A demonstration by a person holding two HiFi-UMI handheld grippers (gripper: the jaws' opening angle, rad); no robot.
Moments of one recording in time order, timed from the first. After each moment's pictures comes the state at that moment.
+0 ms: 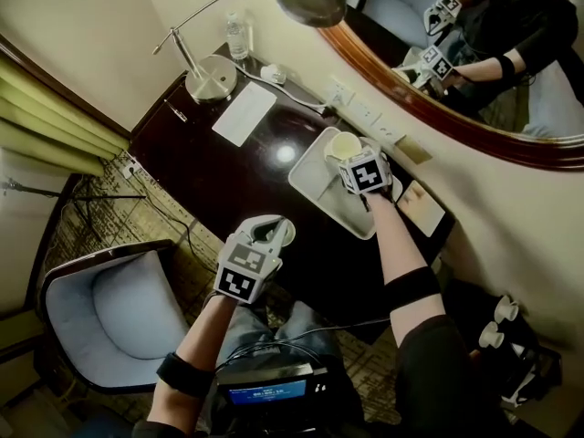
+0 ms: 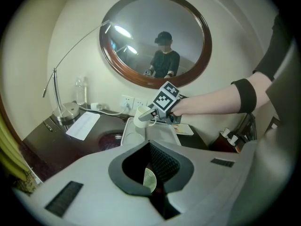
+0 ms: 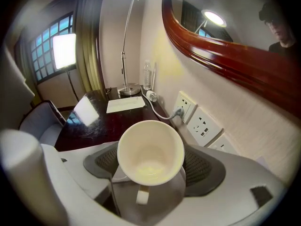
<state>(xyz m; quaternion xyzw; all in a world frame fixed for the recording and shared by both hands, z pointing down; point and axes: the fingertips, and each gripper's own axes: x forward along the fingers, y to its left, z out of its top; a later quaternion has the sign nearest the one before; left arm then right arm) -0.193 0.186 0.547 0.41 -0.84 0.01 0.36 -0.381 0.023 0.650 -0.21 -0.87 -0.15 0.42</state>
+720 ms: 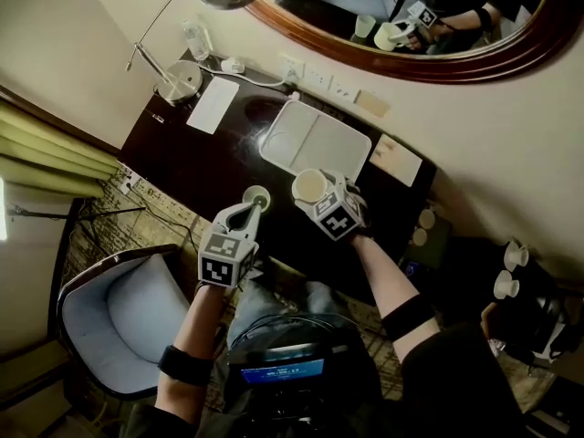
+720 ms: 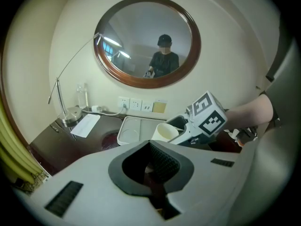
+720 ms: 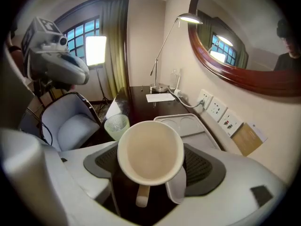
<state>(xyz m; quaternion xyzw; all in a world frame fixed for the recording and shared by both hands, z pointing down) -0.131 0.180 0.533 0.39 -0.85 0.05 0.34 -0.166 0.066 0.626 -0.30 -0.85 -0.16 0.41</state>
